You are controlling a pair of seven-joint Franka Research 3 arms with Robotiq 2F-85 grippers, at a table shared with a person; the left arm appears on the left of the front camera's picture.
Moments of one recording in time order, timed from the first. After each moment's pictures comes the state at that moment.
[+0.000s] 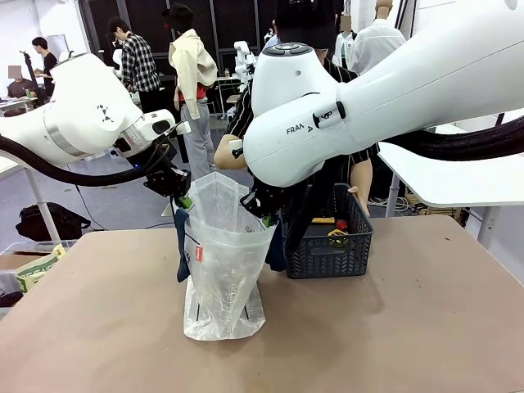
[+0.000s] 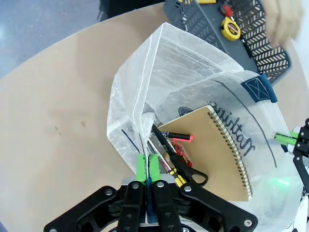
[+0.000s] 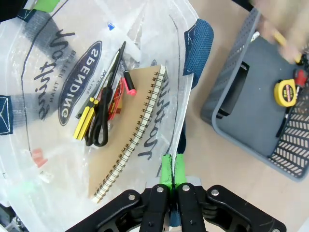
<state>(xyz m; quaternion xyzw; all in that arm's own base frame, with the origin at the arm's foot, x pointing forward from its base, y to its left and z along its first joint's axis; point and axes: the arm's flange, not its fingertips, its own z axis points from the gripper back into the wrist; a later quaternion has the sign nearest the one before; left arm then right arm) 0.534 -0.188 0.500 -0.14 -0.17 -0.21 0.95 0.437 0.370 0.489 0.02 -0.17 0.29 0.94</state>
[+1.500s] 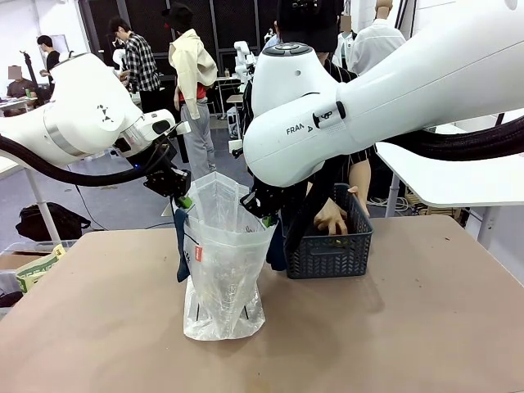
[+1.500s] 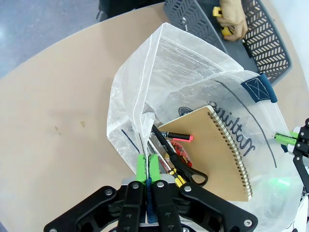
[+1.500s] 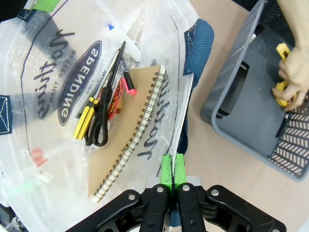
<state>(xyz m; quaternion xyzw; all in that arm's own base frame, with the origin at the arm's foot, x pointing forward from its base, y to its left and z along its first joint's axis) 0.534 -0.188 0.500 -0.14 -0.17 -0.21 0.95 0.437 0.370 0.489 0.02 -0.17 0.29 0.94</state>
